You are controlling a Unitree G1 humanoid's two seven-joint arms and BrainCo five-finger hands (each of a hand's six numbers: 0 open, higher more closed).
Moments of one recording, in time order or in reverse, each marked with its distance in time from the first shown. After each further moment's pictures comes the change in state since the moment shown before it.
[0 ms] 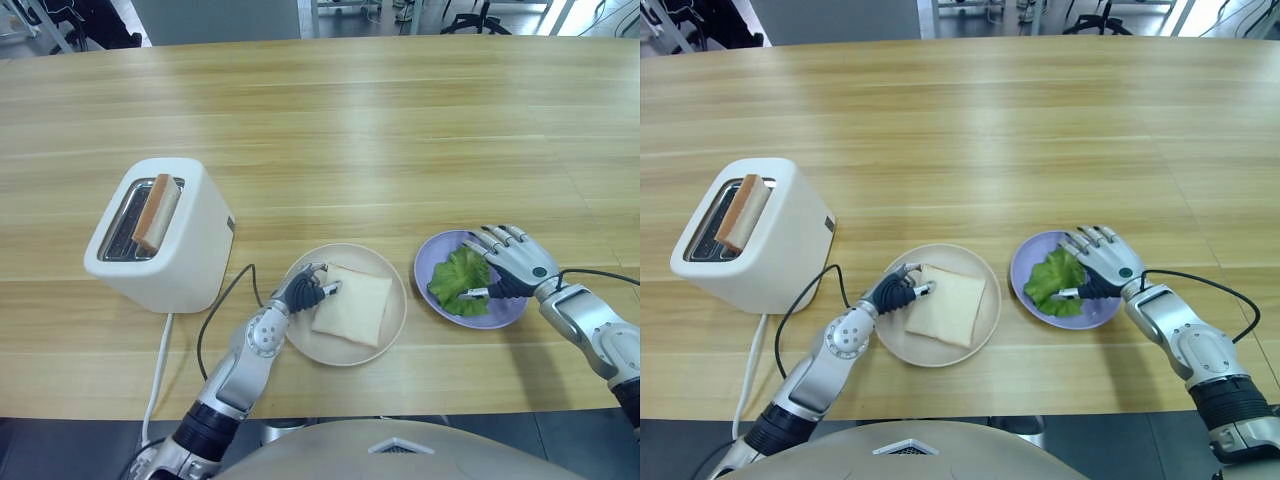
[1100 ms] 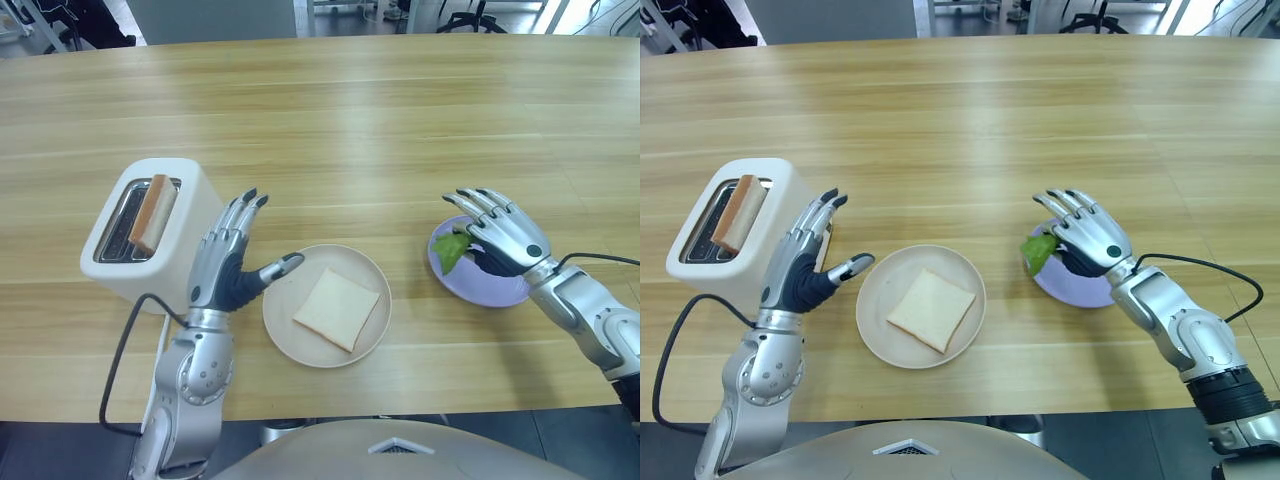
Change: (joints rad) left arm 0.351 -0.102 0.343 -0.515 0.094 -0.219 0.197; right arm -0.022 0.050 -0.046 -0.313 0.220 -0.067 -0.060
